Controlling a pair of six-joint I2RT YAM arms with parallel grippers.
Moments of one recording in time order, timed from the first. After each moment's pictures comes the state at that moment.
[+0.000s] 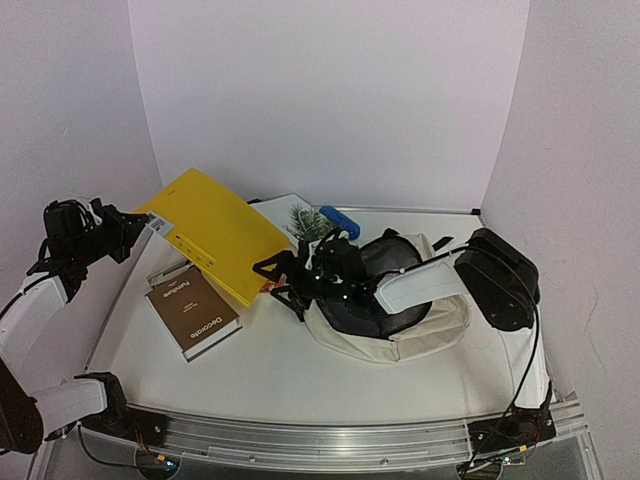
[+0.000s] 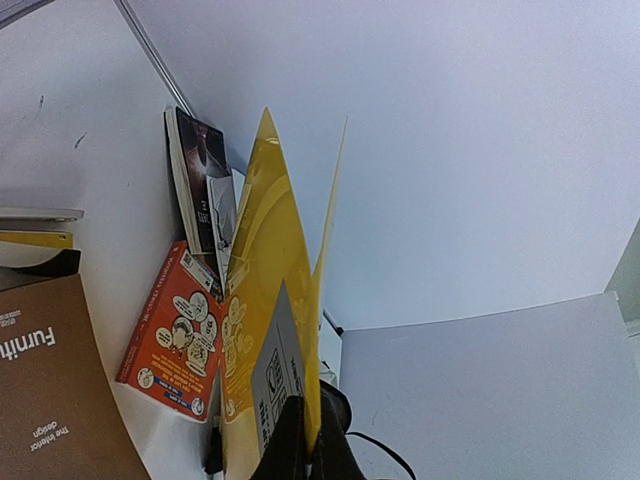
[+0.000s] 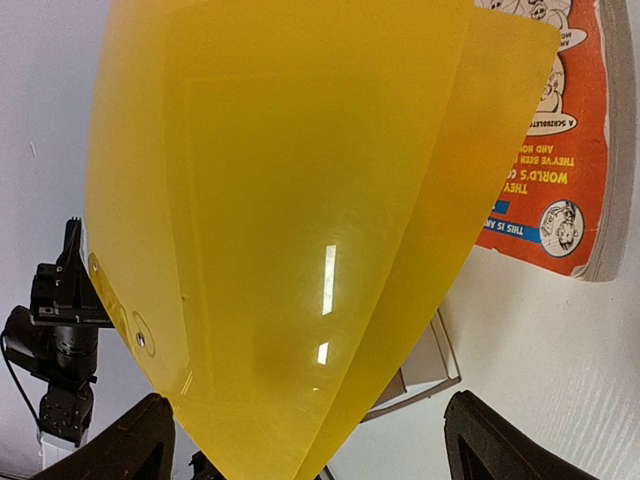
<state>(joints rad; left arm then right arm) 0.14 0.91 0.69 0.00 0.58 -1.15 0.93 2.17 1.33 0.60 -0.29 1.27</state>
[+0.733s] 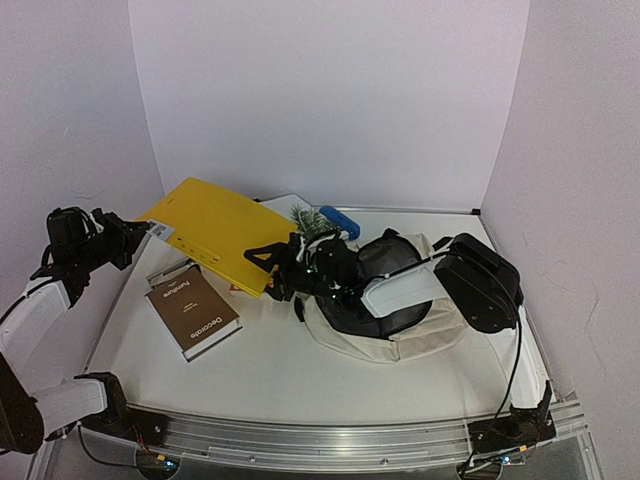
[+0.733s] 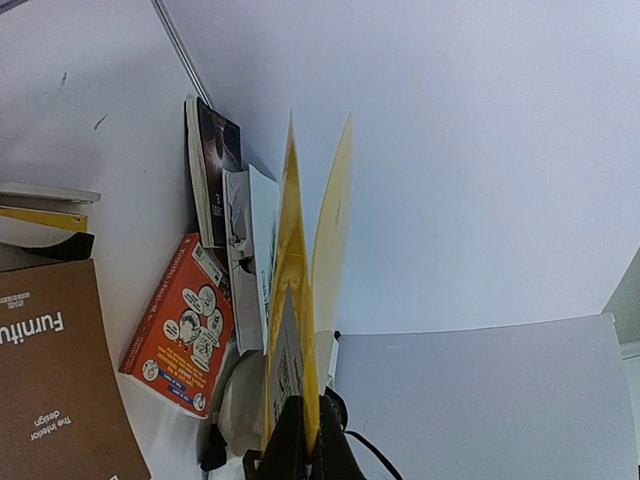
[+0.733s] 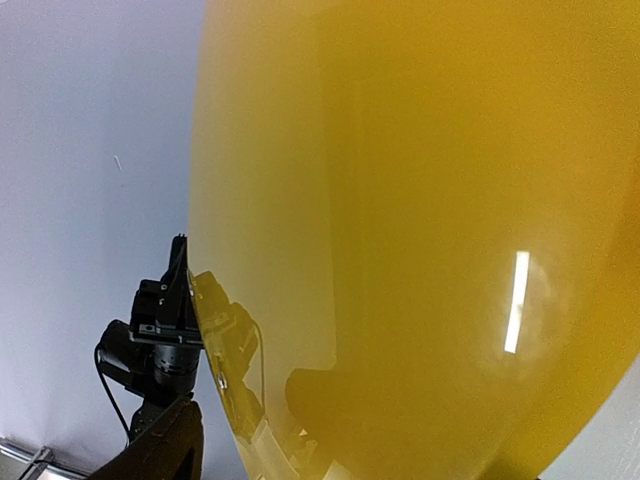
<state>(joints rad) 0.14 0.91 0.64 0.02 0.57 -1.21 0.95 2.29 1.43 0.86 -0.31 1.45</state>
